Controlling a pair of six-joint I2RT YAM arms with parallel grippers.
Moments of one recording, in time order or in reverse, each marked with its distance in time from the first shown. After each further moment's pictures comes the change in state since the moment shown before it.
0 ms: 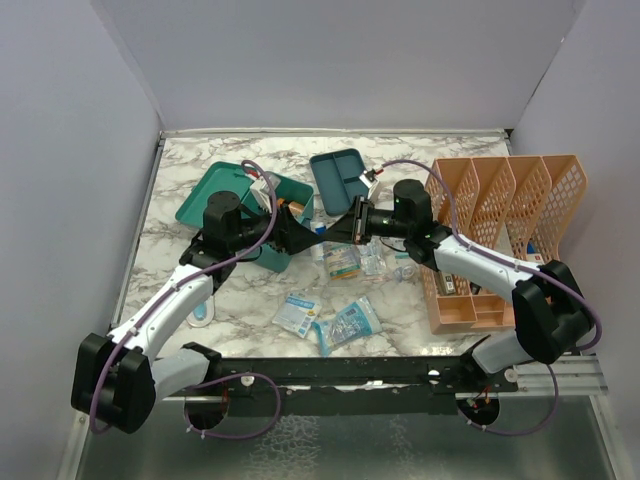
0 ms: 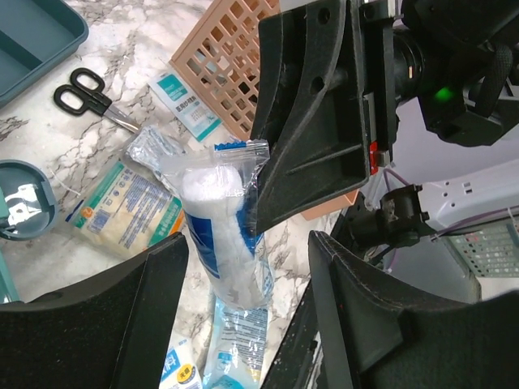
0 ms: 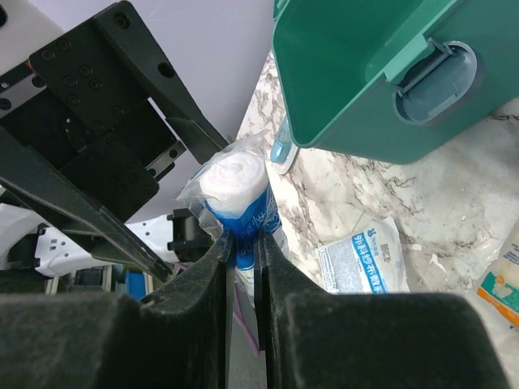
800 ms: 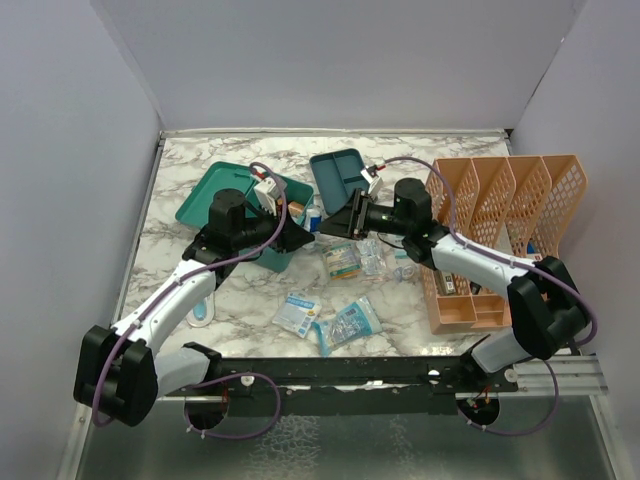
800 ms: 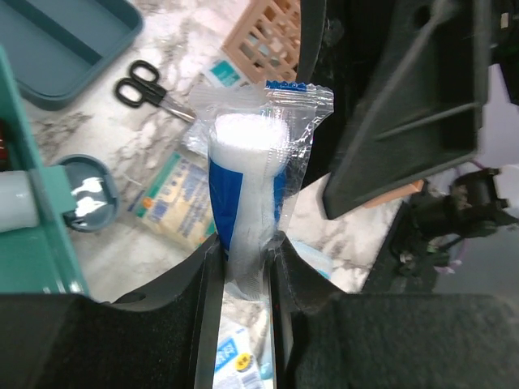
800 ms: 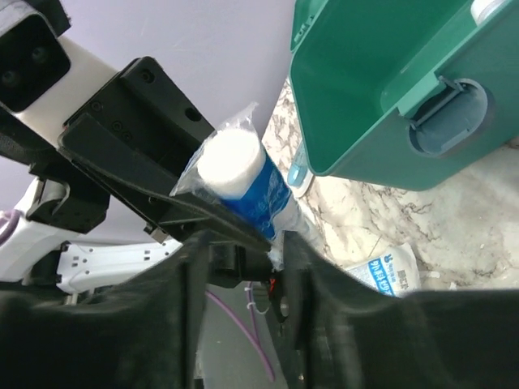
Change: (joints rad) left arm -0.001 0.042 0.024 -0.084 -0.045 0.190; right arm 0.000 0.027 0.000 0.126 0.021 0.097
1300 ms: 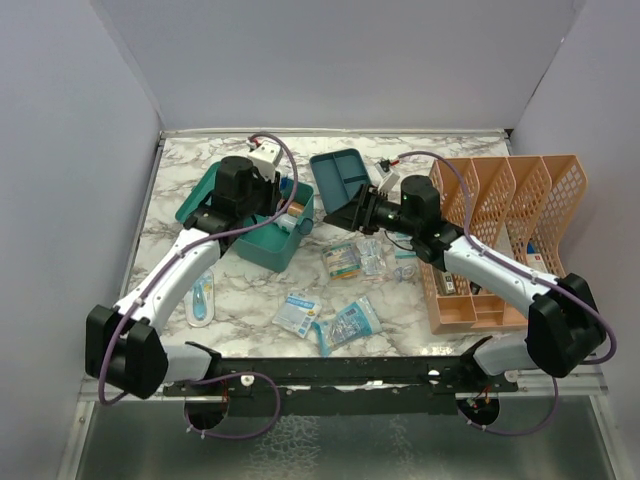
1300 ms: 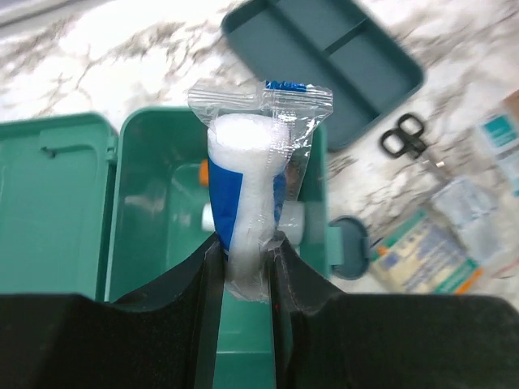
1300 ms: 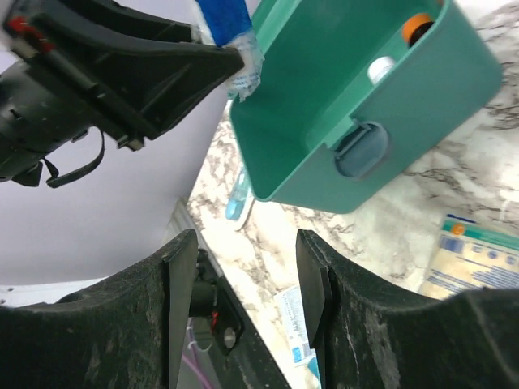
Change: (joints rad) left arm 0.000 0.116 0.306 -0.282 -0.611 0.349; right arm 0.000 -0.105 0.030 -0.205 0.203 -0.182
